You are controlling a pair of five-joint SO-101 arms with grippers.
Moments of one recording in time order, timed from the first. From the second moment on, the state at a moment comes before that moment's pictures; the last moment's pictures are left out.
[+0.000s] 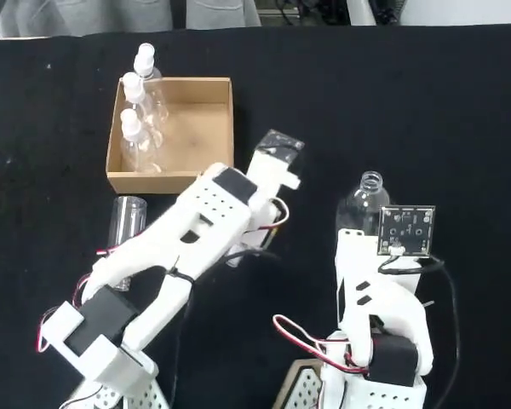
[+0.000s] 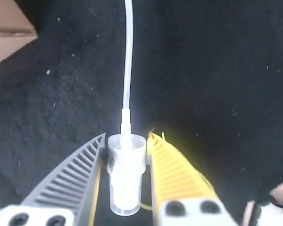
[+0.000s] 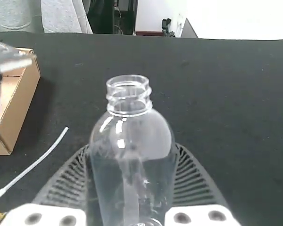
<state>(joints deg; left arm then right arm) 33.0 0.6 15.3 69.4 6.6 8.0 -103.0 77.5 58.4 6.3</state>
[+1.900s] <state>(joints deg) 33.0 0.6 -1.5 100.2 38.1 8.0 -103.0 77.8 58.4 6.4</state>
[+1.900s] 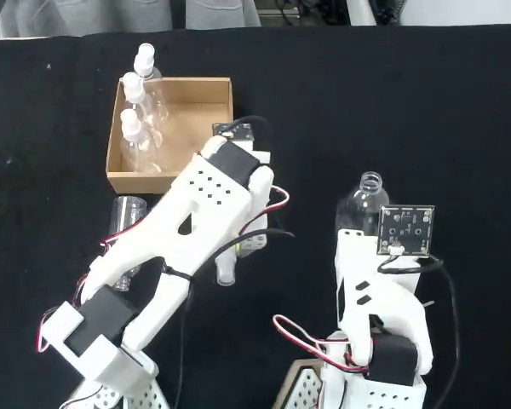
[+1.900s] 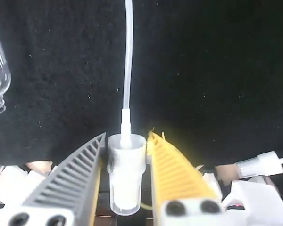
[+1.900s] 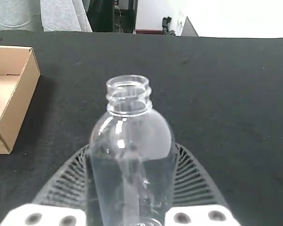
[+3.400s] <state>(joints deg) 33.0 0.6 10.0 84.4 87.6 8.0 -103.0 78.5 58.4 6.3</state>
